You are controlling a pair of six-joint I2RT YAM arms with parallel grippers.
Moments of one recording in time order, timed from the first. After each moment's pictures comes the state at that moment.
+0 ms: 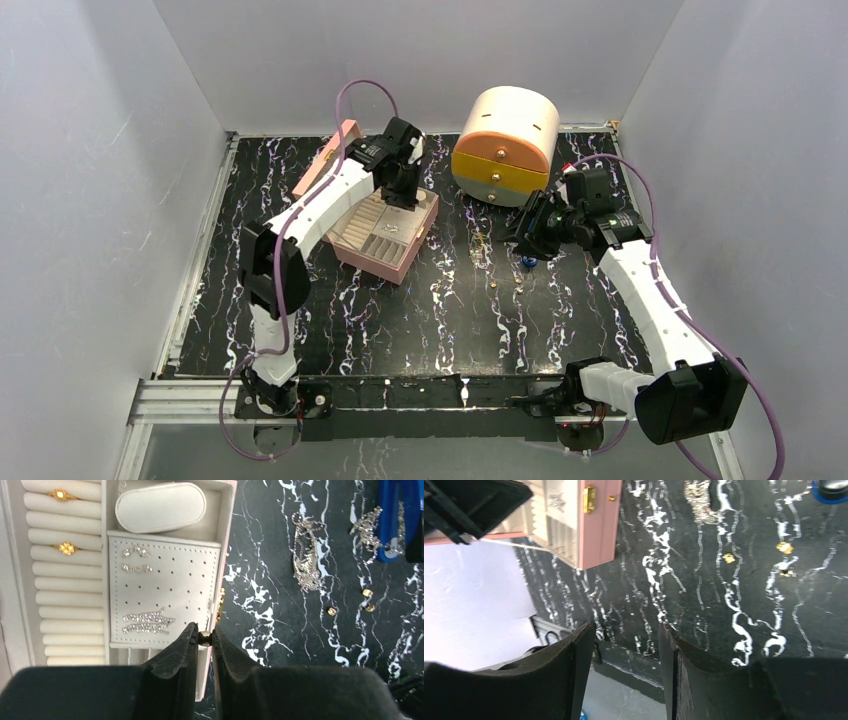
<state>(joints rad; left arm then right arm) -0.59 1.96 1.85 -0.94 0.00 -0.32 0.24 1.15 1.10 -0.81 -0.43 0.74</state>
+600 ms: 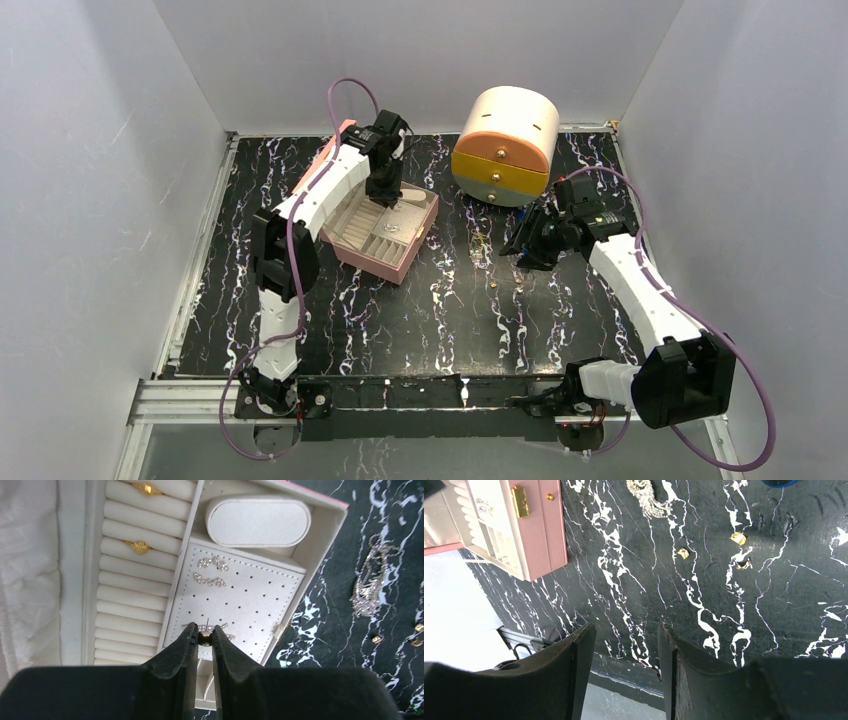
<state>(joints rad) -0.50 2.13 2.02 -1.11 -0.06 -0.33 0.24 1.21 1.03 -0.82 -0.33 0.69</state>
